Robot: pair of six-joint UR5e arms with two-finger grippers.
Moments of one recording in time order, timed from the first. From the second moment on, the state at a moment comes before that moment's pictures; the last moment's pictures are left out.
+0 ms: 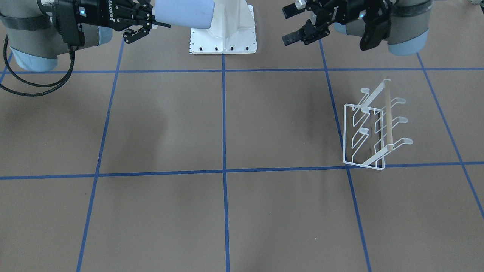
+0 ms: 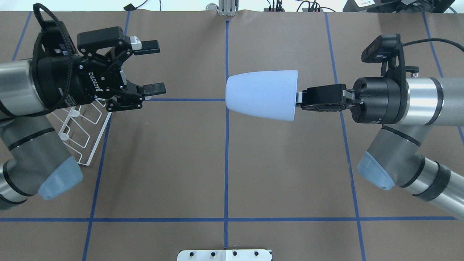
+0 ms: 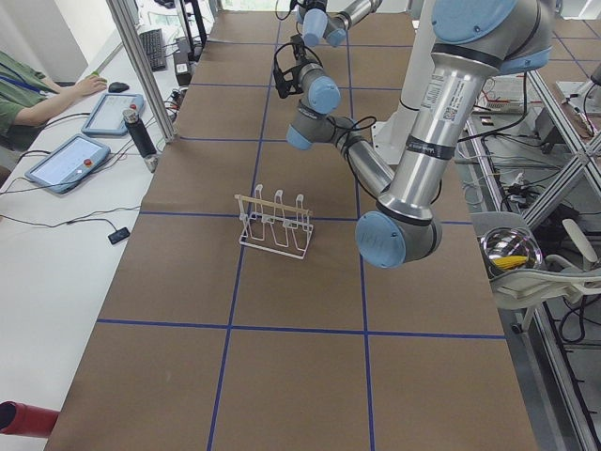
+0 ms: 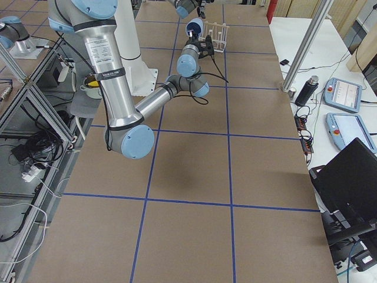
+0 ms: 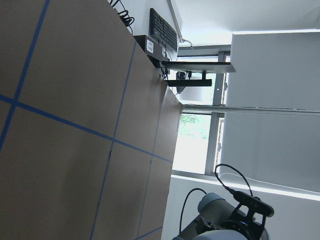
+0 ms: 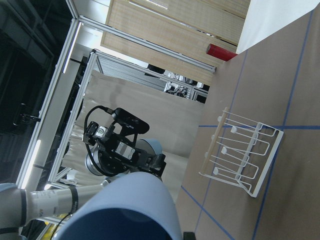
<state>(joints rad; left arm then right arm) -0.69 -1.95 -1.93 -3.06 -1.81 -2.20 0.72 -1.25 1.83 0.17 2.02 1.71</state>
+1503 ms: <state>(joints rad) -0.46 -2.05 -1.94 -3.05 -1.63 -2.20 0.66 -1.25 1.84 0.23 1.98 1.71</state>
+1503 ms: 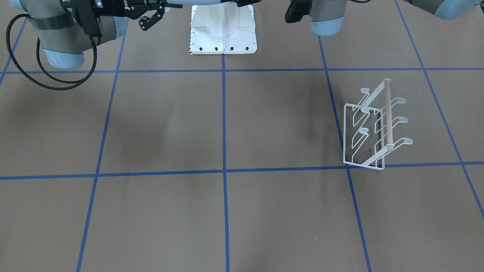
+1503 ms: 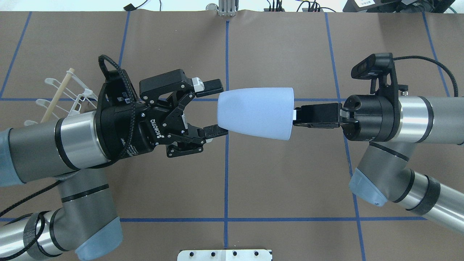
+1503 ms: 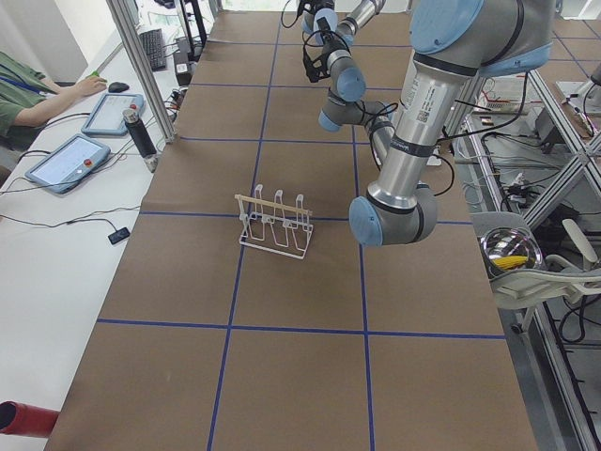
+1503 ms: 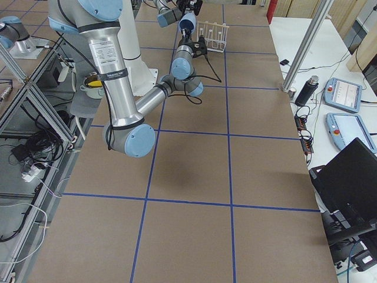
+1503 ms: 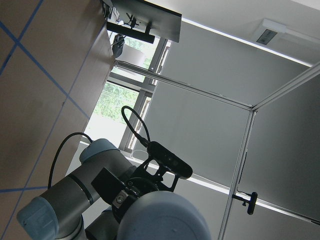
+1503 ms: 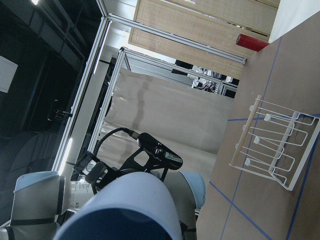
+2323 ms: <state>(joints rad) -0.45 -2.05 -1.93 -3.05 -1.63 -2.20 0.63 -1.25 1.84 0.23 1.98 1.71</state>
